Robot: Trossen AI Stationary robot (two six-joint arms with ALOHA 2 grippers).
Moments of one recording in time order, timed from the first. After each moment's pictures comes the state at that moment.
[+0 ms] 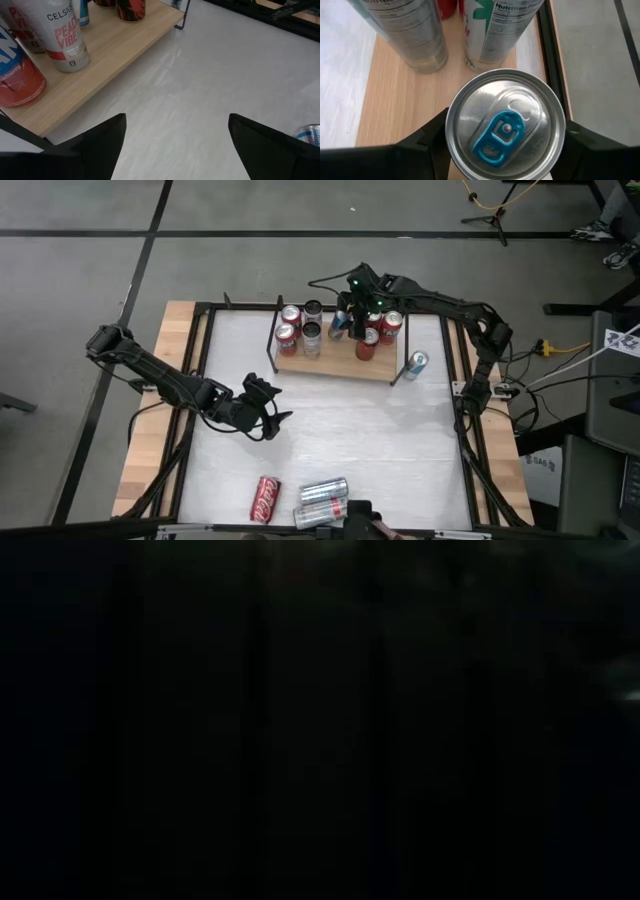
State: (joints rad) left arm -0.42 1.25 0.82 -0.34 -0.67 -0.72; right arm -0.58 1.83 1.56 -0.68 -0.24 -0.51
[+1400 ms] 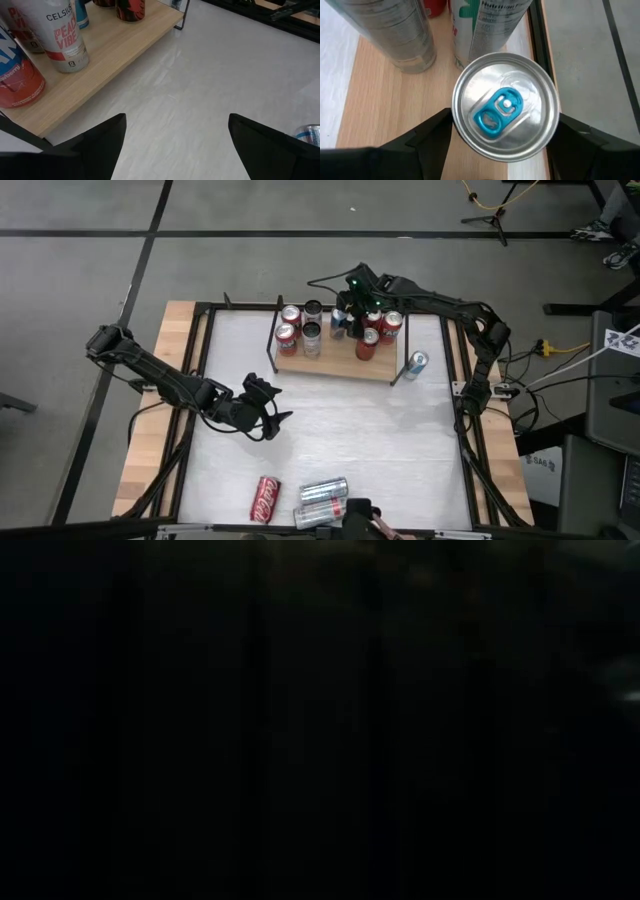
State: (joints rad) left arm -0.42 1.25 0.82 -0.34 -0.67 -0.72; right arm -0.58 1.85 1.56 -0.65 -0.21 -0.53
